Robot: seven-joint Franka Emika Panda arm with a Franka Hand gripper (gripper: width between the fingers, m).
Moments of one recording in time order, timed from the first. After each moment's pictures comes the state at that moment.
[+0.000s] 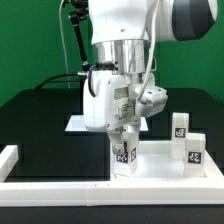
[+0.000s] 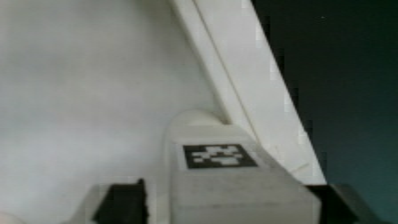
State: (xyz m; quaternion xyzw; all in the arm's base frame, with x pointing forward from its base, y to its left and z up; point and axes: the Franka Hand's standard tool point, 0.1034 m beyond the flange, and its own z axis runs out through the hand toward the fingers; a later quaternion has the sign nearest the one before) arm 0.622 0.012 0.072 -0.58 0.81 -0.04 0.09
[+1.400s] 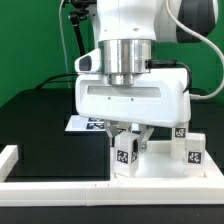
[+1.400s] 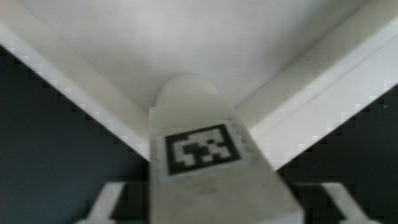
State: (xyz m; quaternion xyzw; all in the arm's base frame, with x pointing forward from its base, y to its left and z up) arm 0.625 0.010 0.072 -0.93 0.36 -0.09 0.03
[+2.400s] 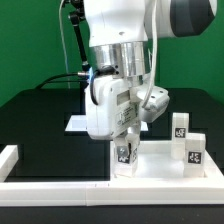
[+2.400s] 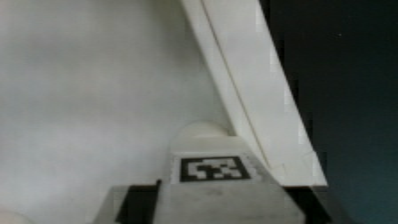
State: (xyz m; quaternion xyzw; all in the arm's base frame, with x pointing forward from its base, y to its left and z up) arm 0.625 0.014 0.068 -0.53 0.85 -0.01 0.08
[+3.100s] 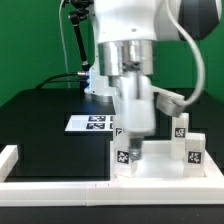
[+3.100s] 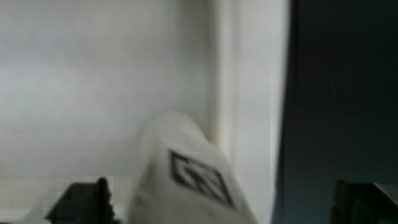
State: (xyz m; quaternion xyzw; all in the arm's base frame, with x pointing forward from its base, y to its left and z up) arm 0.629 0.023 0.069 -0.78 0.62 -0.04 0.06
